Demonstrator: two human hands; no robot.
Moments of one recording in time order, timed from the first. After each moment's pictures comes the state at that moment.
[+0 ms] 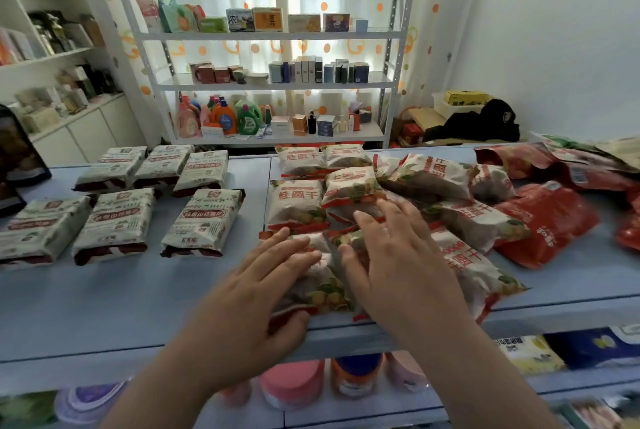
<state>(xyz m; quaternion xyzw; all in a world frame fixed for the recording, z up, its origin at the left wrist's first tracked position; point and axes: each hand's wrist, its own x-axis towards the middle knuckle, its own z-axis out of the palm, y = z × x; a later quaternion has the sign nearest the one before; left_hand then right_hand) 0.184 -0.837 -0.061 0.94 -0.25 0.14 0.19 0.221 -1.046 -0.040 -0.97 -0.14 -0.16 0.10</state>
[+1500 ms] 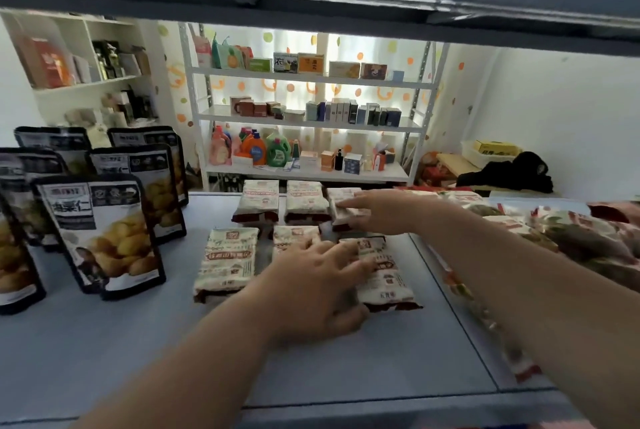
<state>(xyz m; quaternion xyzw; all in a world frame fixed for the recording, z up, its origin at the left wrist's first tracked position) 0.233 -0.631 -0.026 0.95 -0.30 0.10 -0.04 0.395 -0.803 0.003 -0.96 -0.27 0.05 -0.01</state>
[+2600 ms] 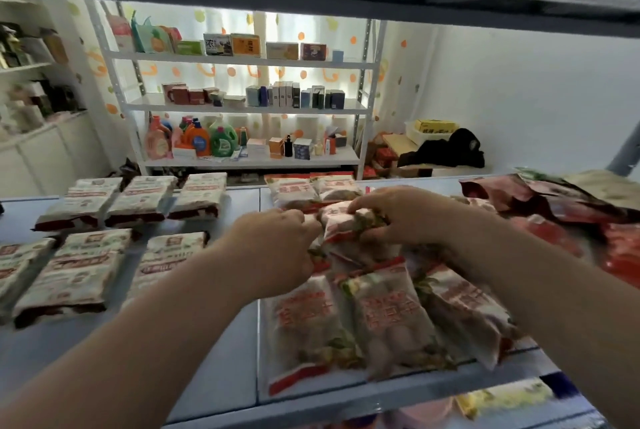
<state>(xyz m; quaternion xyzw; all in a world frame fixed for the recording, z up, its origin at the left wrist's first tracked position) 0.293 -0.848 0.007 0.96 -0.25 0.10 -0.07 0.377 -1.083 0.016 -0.96 -0.29 0.01 0.00</state>
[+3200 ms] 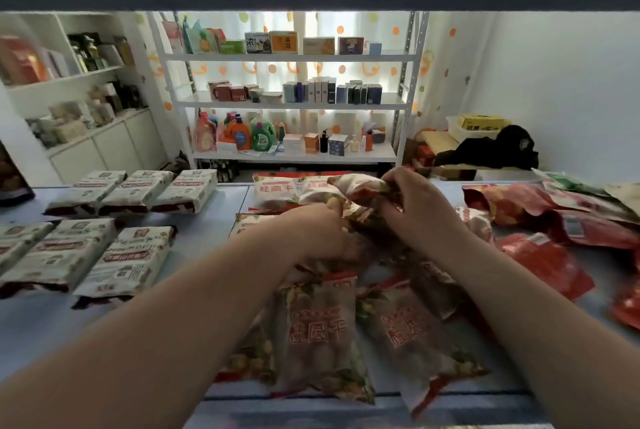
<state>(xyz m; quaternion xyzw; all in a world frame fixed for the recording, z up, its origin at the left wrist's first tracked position) 0.365 -0.969 0.003 0.99 -0.05 -0.09 0.08 0.404 -1.150 -0.018 -0.91 -0.24 -0.22 0.27</state>
